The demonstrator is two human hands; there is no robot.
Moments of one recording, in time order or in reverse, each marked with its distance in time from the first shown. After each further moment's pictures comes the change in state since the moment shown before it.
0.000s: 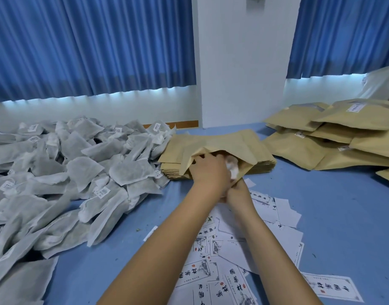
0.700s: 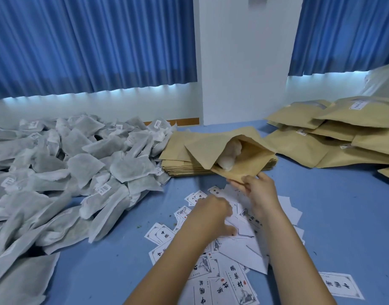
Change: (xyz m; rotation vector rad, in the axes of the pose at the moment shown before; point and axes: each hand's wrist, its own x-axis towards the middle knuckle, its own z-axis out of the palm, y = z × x) left_hand -0.067 -0.025 0.045 -0.161 -0.247 0.343; right_hand 0.007 -0.017 -0.036 0.233 0.135 0.003
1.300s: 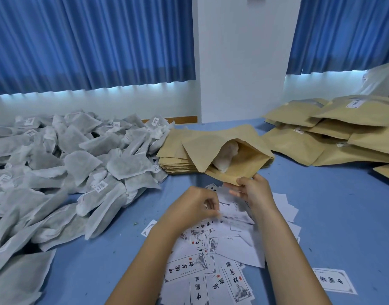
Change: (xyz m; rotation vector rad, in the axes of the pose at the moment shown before) left_hand -0.004 -0.036 -0.005 -0.391 0.141 0.075; right_hand 0.000 0.003 -0.003 -0.134 -0.028 0.070
